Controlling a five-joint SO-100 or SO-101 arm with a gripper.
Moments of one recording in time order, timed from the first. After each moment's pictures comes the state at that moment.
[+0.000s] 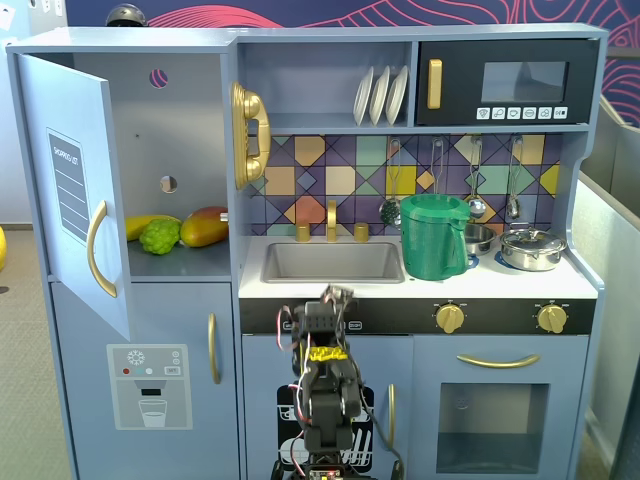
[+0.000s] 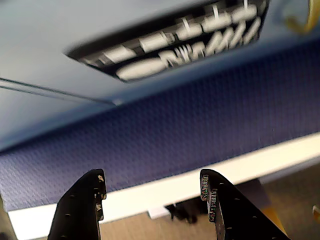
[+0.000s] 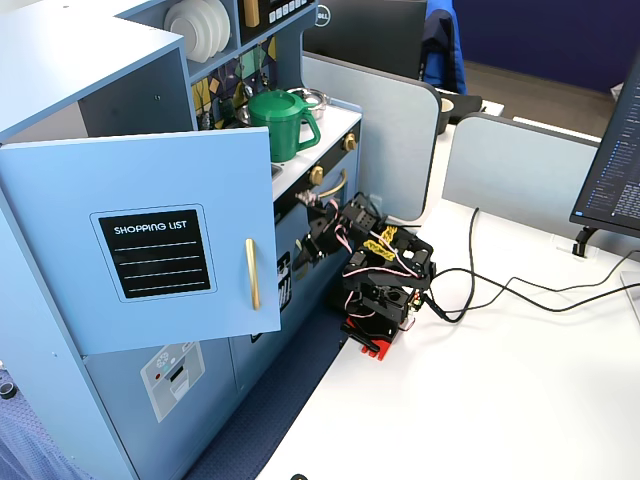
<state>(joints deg) -4.5 168.2 154.3 72.5 -71.1</state>
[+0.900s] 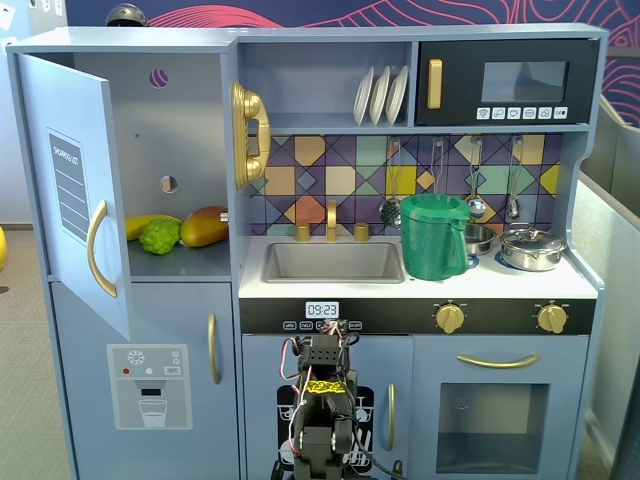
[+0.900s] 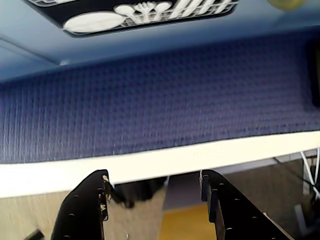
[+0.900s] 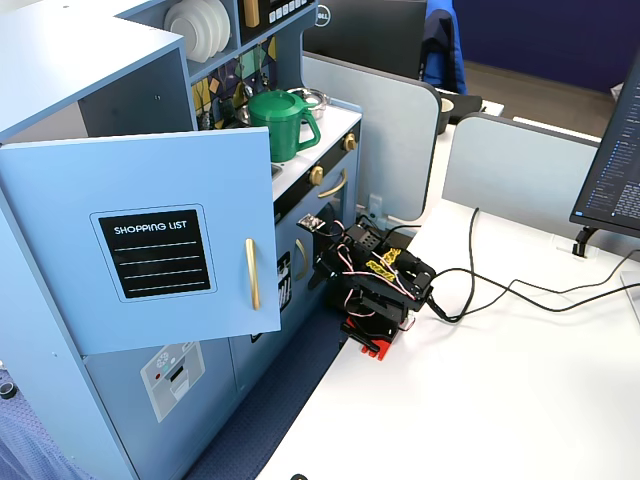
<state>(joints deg) 2.9 182.6 171.7 77.6 -90.2</state>
